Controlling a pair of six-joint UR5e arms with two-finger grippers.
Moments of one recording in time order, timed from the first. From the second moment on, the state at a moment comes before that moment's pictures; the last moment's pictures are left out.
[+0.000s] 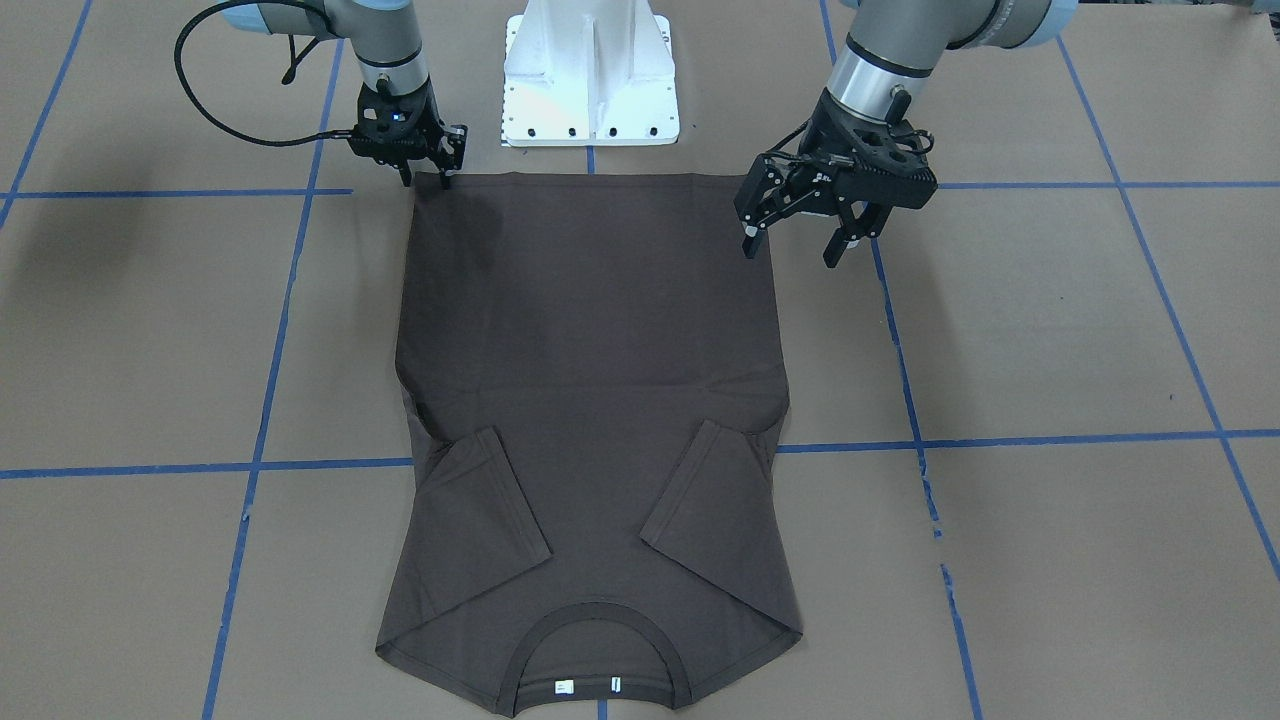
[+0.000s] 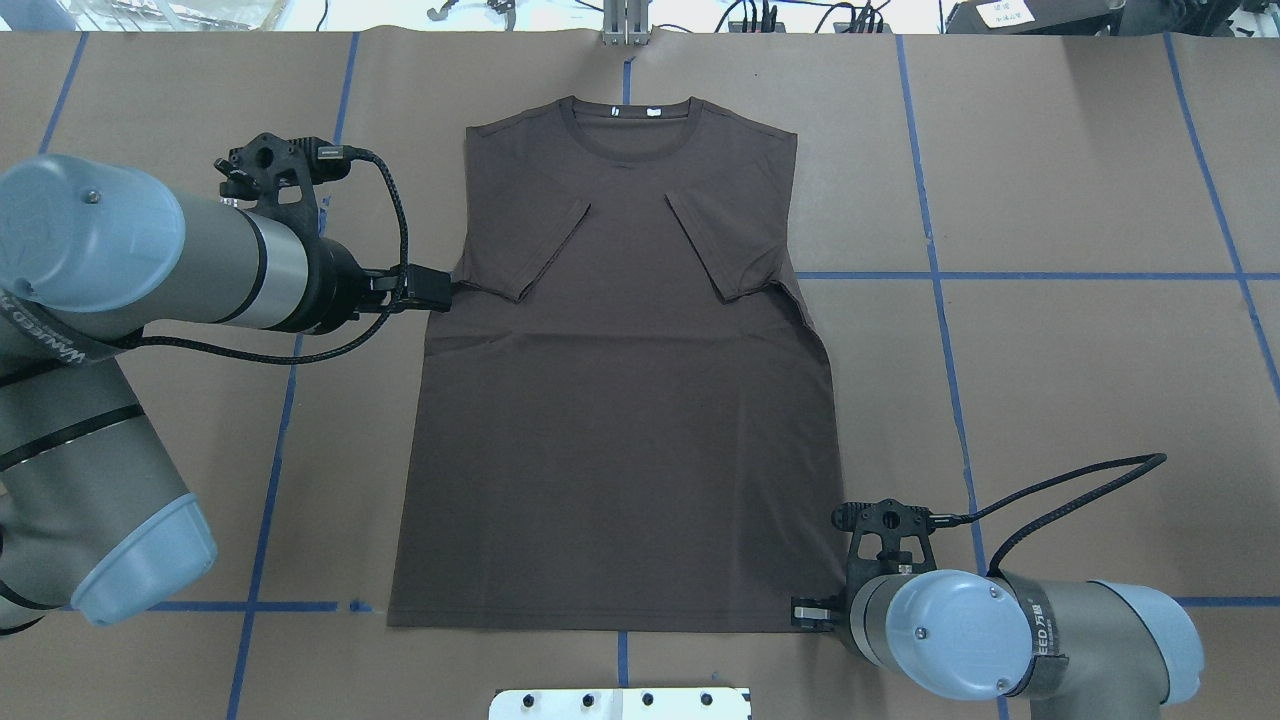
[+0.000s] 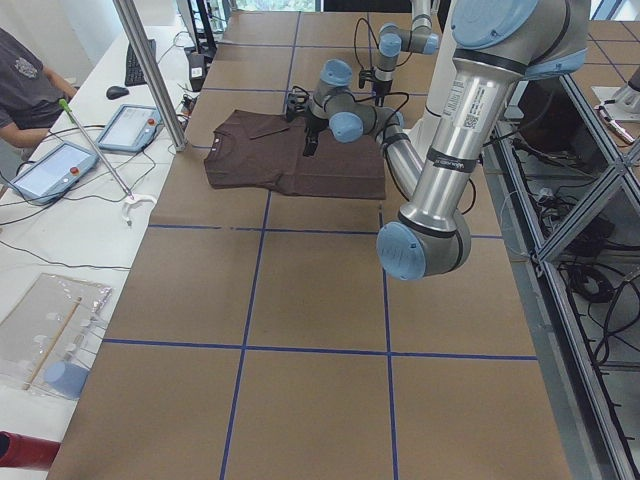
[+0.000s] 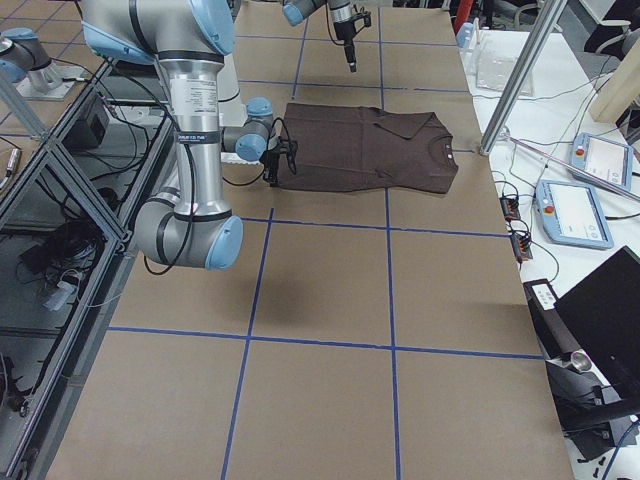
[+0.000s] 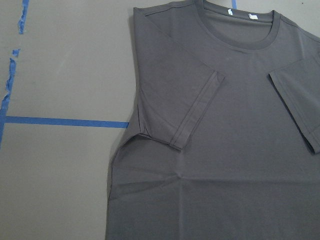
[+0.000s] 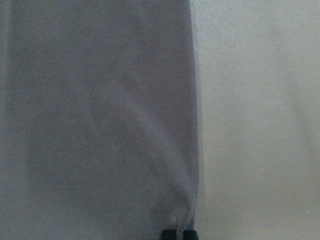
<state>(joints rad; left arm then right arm) -0.66 -1.94 -2.05 -1.76 -1.82 -1.22 0.12 -1.45 2.07 -1.45 1.60 1.57</state>
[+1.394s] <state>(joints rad) -0.45 -1.92 -2.06 -1.76 -1.76 -1.60 0.16 -1.44 2.13 -1.46 1.59 1.58</state>
